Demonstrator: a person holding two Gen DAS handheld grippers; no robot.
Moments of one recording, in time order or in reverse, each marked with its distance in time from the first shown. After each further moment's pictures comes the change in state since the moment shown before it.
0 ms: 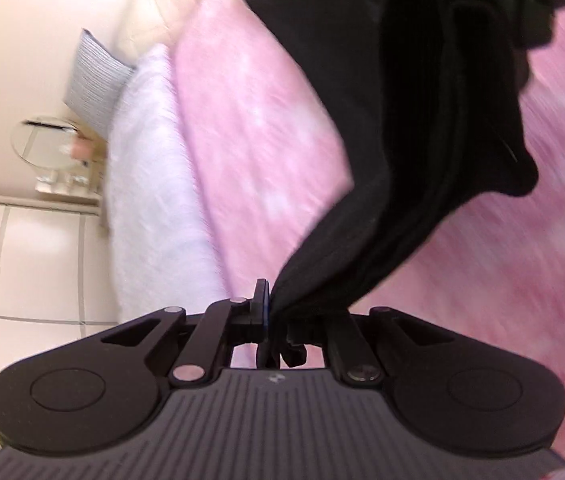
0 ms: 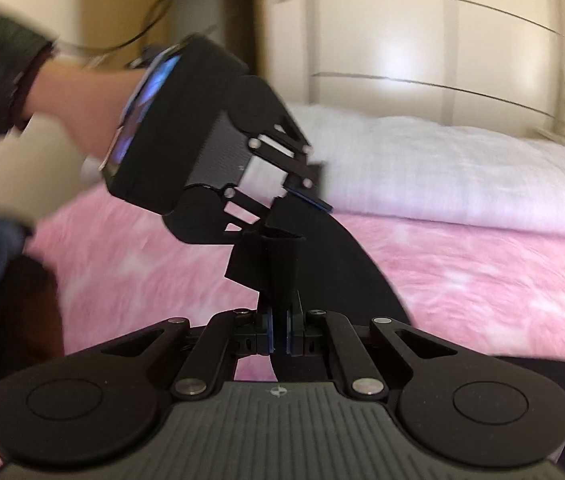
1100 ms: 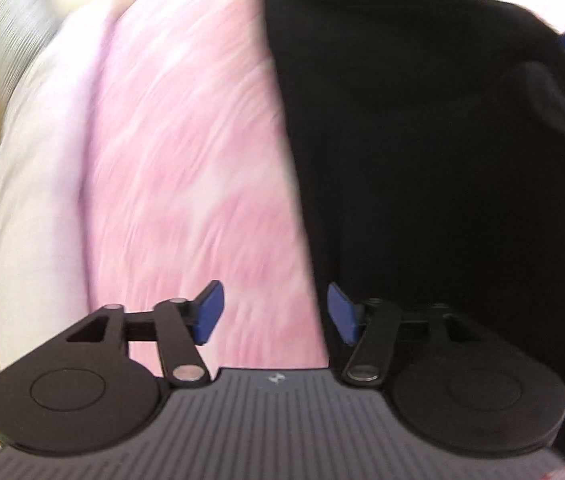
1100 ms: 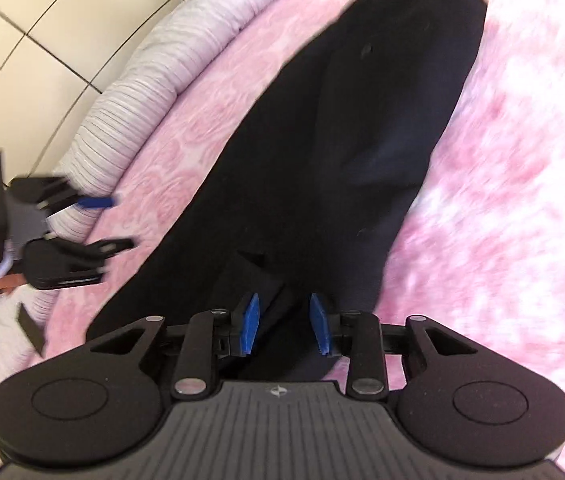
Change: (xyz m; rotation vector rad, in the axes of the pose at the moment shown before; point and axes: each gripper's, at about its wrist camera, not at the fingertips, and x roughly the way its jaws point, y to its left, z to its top) left arm 0.296 0.064 0.326 -0.426 0.239 -0.361; right arm -0.164 -0.445 -0.189 0.943 0.122 -0.339
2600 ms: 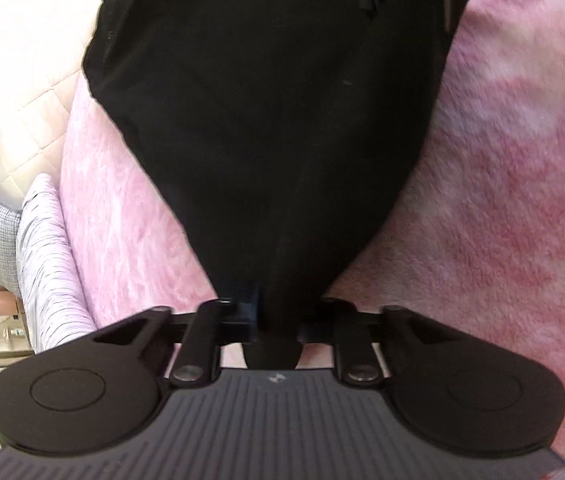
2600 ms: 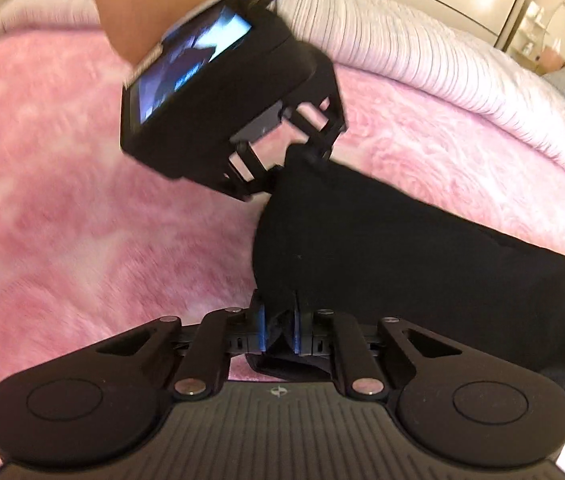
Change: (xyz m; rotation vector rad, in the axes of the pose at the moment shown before) left arm -0.002 -0.079 -0.220 0.787 -0.334 0.169; right arm 0.080 0.279 -0.195 -1.118 0.116 -0.051
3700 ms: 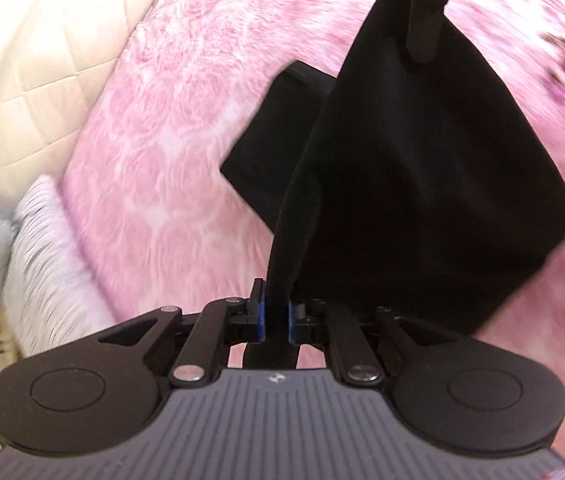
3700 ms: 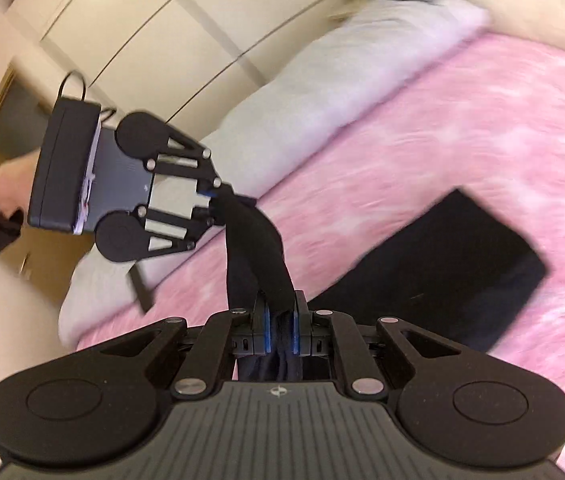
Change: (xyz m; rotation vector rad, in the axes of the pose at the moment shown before) left arm 0.028 0.342 0.193 -0.149 0.086 -0.300; right arm -0.132 -0.391 -0.083 0.864 -0.248 0.388
